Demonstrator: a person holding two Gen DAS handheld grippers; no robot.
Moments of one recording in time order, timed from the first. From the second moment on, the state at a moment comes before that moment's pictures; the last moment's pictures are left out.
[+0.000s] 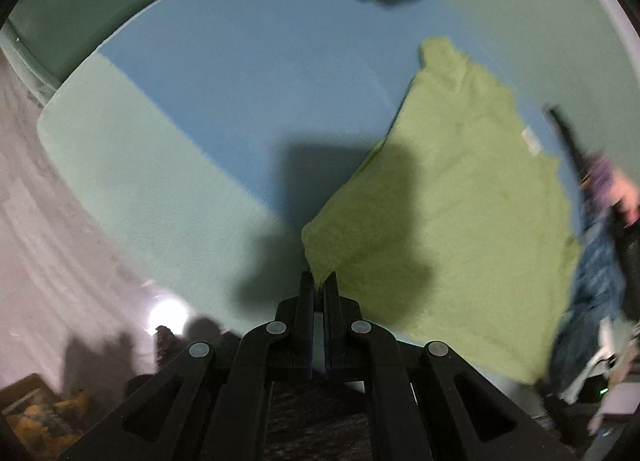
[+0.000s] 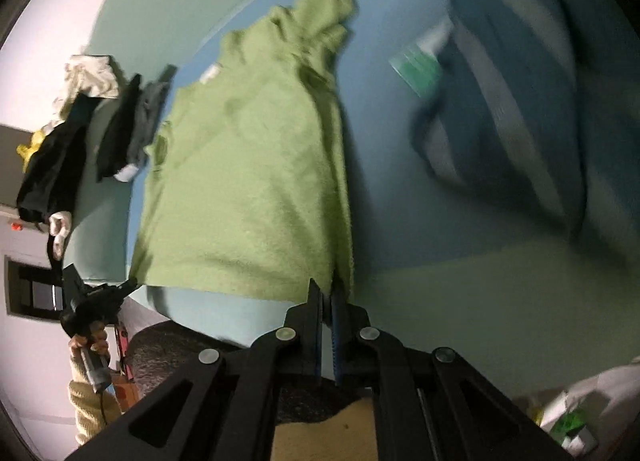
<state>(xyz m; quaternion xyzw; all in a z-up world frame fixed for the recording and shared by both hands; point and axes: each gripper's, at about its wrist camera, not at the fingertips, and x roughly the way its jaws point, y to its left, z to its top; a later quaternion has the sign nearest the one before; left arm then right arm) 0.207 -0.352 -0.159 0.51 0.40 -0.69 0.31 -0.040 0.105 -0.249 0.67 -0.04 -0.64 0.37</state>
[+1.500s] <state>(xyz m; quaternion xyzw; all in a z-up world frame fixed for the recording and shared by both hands) 0.104 -0.410 -0.140 0.48 0.35 -0.74 0.30 -0.097 0.066 -0.188 0.63 0.00 -0.67 0.41</state>
